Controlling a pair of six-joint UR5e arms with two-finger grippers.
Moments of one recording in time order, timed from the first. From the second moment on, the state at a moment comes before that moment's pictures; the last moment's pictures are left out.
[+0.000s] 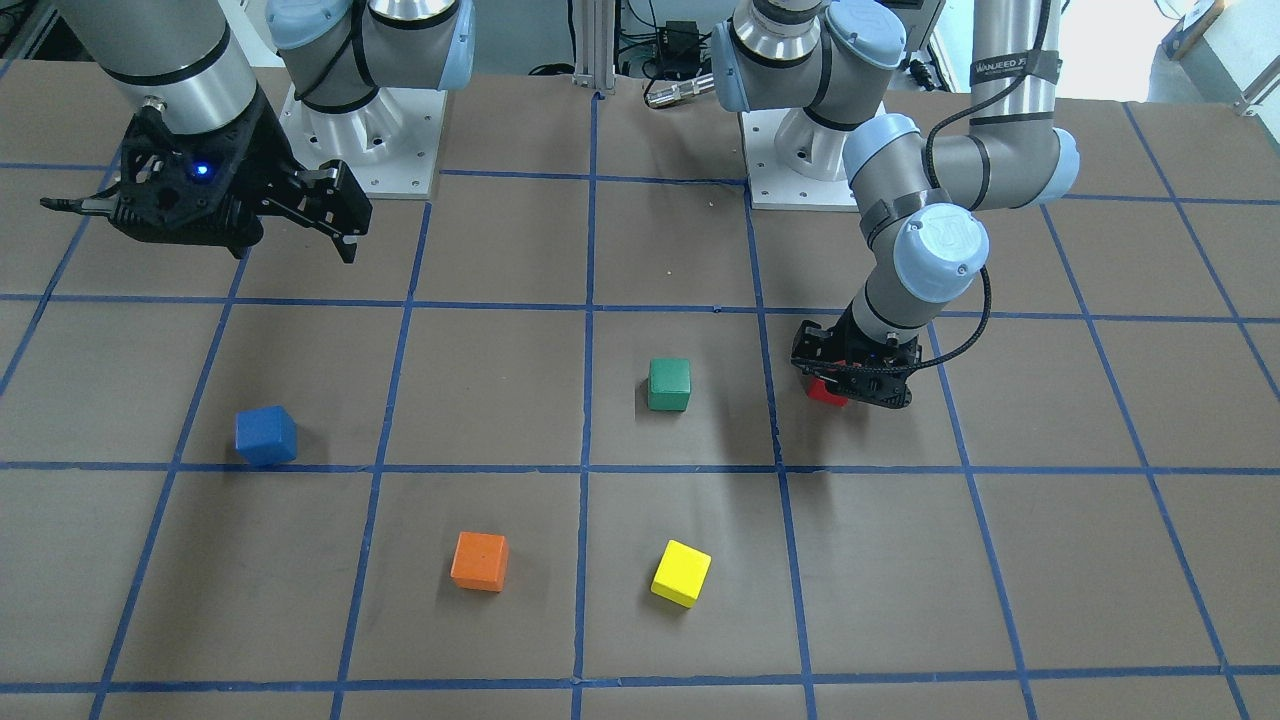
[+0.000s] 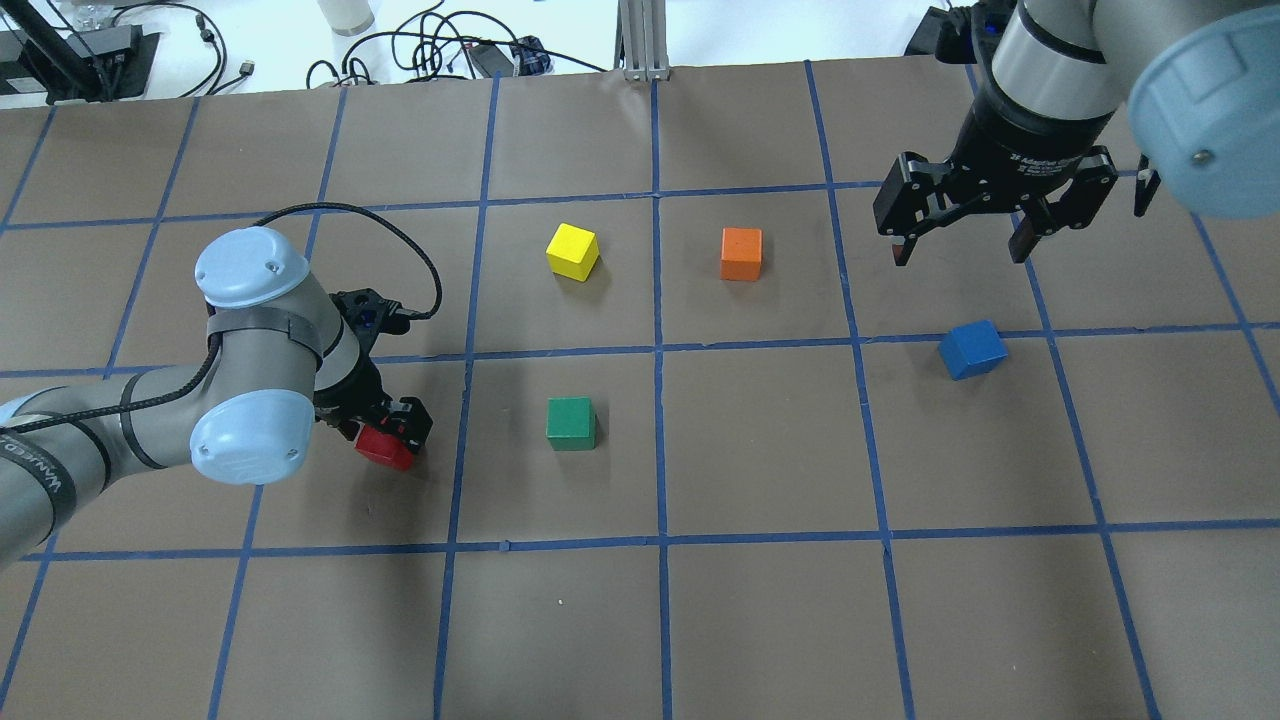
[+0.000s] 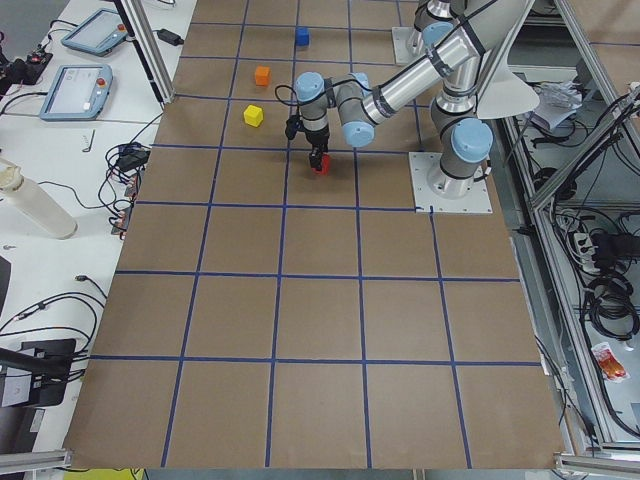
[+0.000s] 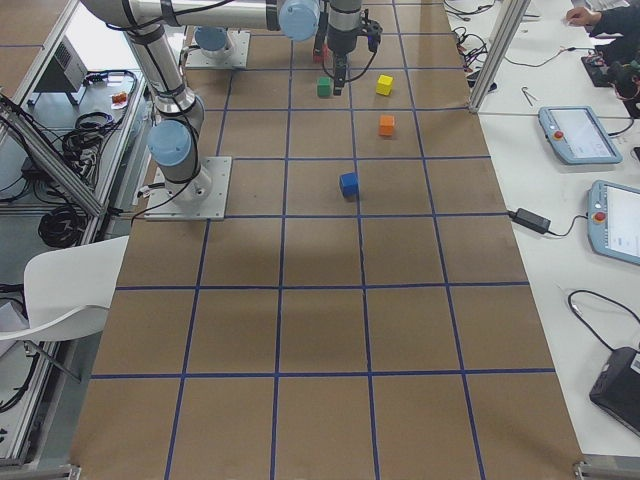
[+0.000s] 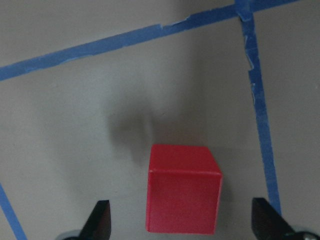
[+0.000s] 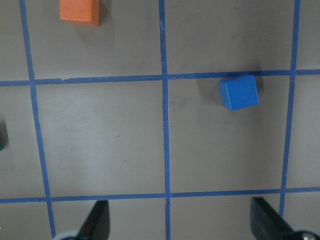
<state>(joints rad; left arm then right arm) -1.41 -1.76 -2.17 -0.89 1.61 0.40 1.56 -1.59 1.62 -1.56 -1.57 0.01</state>
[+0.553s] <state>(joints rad) -1.46 -1.76 -2.10 -0.86 1.60 0.33 1.56 -1.59 1.62 -1.56 -1.57 0.01</state>
